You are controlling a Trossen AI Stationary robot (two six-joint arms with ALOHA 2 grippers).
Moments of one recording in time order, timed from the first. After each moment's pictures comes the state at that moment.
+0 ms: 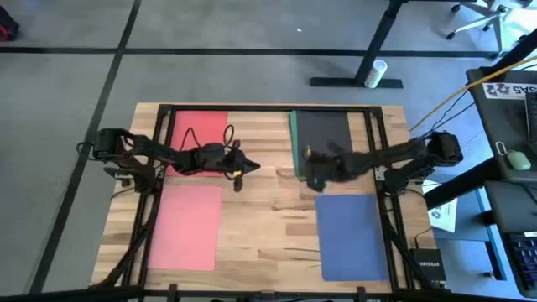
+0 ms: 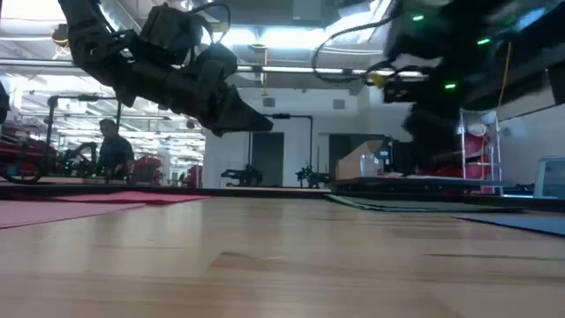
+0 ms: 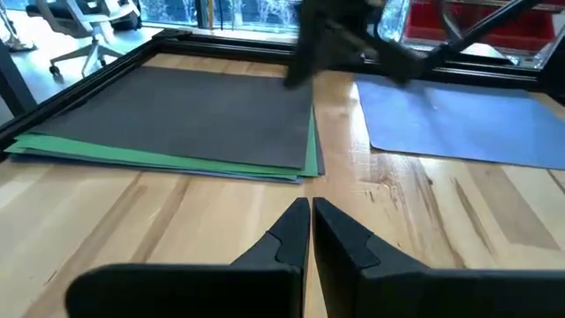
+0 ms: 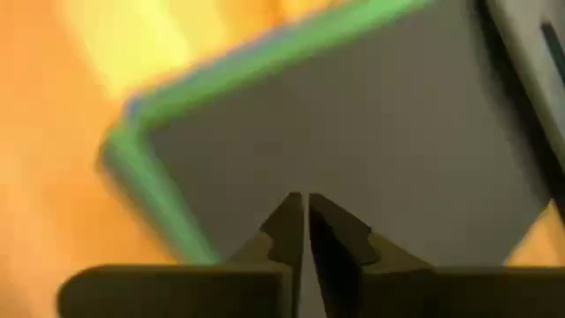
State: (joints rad) left arm 0.15 1.55 0.50 0.77 0.02 -0.01; right arm -0.04 1.45 0.79 -0.52 0.50 0.29
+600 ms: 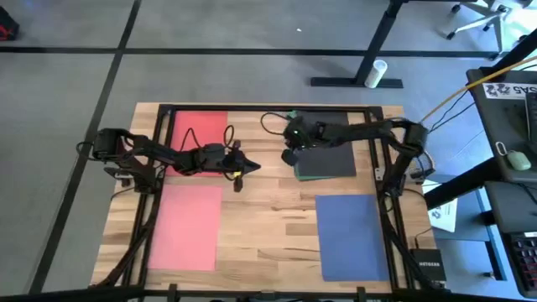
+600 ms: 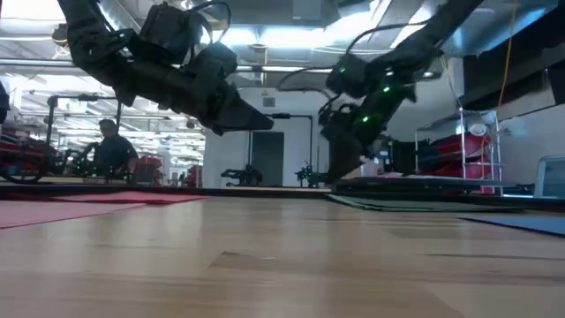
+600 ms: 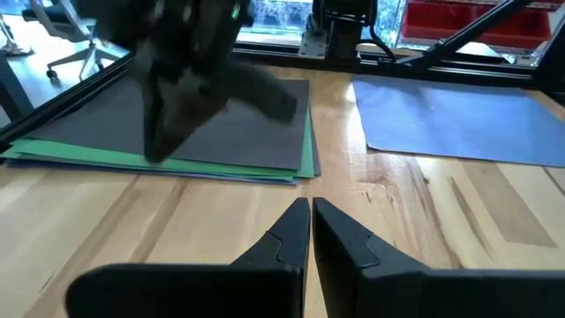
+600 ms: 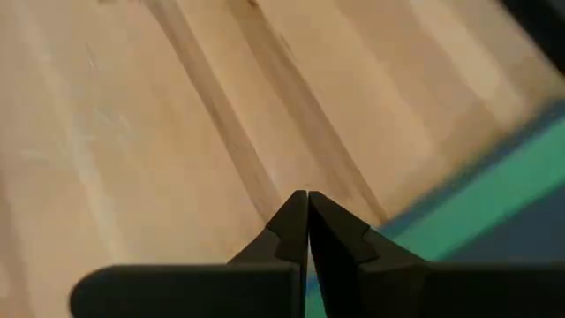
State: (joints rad) left arm 0.15 1.55 0.50 0.77 0.02 -0.01; right arm -0.39 1.82 1.02 -0.15 0.04 0.05
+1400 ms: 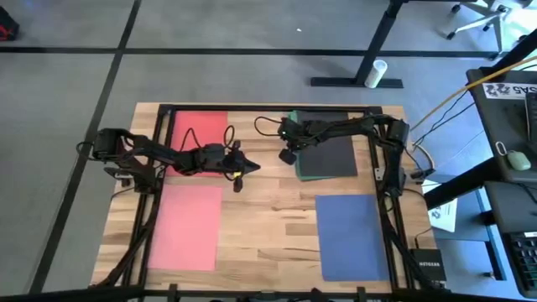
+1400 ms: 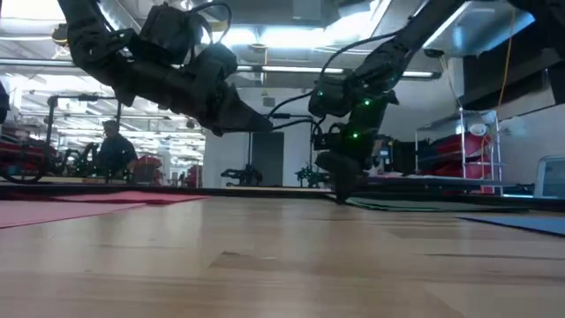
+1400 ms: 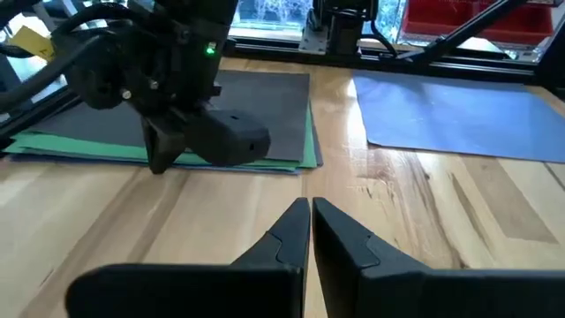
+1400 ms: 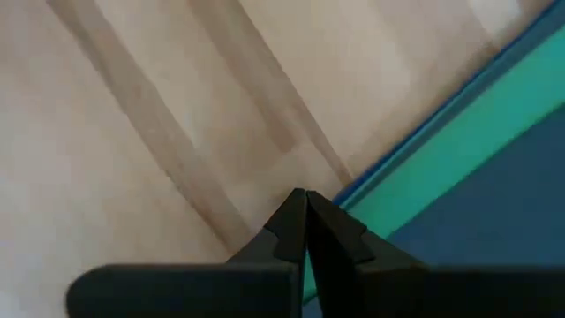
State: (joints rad) left arm 0.15 1.55 0.50 0.76 0.02 -0.01; right arm -0.41 1.95 1.16 -0.46 0.21 0.15
